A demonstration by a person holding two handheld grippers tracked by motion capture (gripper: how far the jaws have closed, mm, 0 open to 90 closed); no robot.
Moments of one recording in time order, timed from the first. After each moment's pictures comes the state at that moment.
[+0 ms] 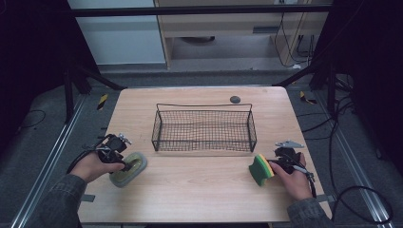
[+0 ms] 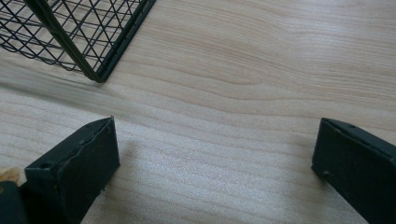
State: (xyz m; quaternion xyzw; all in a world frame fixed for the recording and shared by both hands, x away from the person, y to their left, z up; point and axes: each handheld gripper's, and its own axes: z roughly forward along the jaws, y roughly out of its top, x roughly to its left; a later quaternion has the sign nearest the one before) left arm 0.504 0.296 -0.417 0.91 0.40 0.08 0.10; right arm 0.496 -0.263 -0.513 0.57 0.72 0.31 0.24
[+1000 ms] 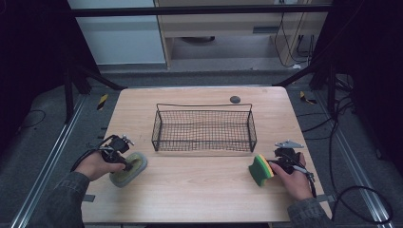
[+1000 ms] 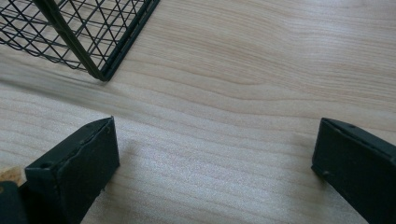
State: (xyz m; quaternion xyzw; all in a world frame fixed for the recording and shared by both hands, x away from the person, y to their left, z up) left arm 0.512 0.295 -0.429 0.91 0.39 0.05 0.09; right arm 0.496 -0.262 -0.513 0.56 0.73 0.31 0.24
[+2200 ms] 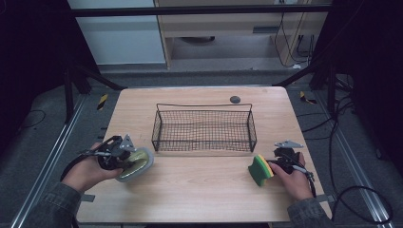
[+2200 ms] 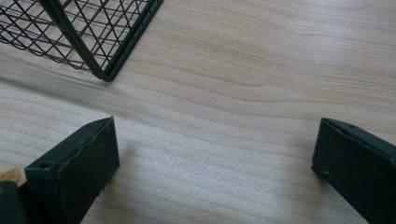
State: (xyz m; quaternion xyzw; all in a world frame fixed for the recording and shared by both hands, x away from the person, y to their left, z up) left arm 0.470 0.266 -0.370 0.95 0.23 0.16 0.13; right arm 0.496 -0.261 -0.513 0.56 0.73 0.31 0.24
